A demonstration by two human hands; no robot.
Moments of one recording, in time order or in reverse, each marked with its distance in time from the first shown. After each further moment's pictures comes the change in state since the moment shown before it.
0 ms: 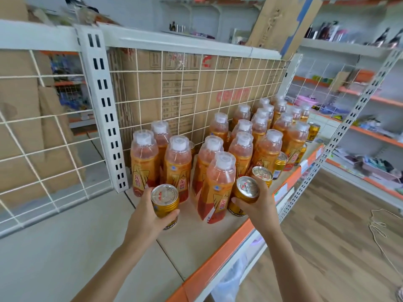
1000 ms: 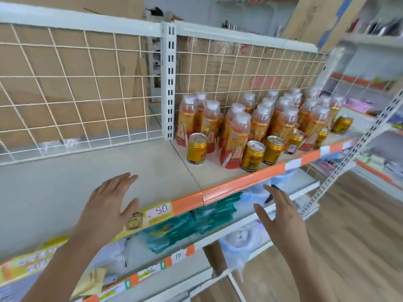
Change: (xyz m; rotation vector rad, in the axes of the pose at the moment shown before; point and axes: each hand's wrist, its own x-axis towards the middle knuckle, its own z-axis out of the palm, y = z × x) left_hand -0.235 0.005 -0.132 0.688 0.136 0.111; right_hand -0.185 -0.005 -0.085 -0.355 -0.078 -0.431
